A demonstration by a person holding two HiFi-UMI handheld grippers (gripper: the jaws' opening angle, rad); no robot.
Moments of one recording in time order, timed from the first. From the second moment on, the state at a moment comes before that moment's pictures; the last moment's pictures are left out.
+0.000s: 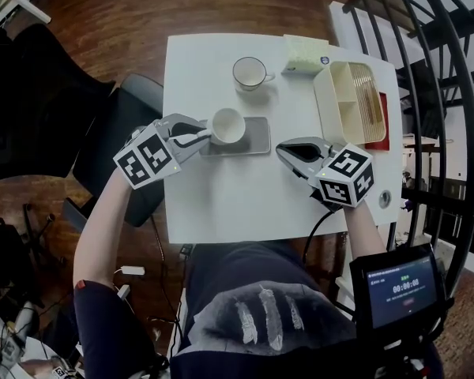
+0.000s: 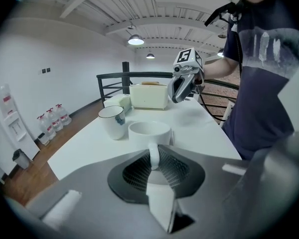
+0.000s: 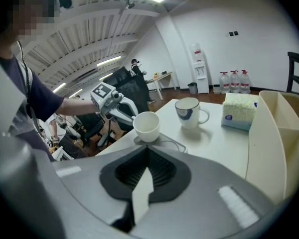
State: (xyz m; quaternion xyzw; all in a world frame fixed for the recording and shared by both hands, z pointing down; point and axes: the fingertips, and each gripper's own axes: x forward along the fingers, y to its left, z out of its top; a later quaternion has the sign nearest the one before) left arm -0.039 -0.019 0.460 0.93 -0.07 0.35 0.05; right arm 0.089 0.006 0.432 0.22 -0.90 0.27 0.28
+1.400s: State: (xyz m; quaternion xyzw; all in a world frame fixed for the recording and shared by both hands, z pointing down) left arm -0.066 -0.017 0.492 0.91 -0.01 0.41 0.06; right arm 0.075 0.003 0.436 0.22 -0.89 0.27 0.29
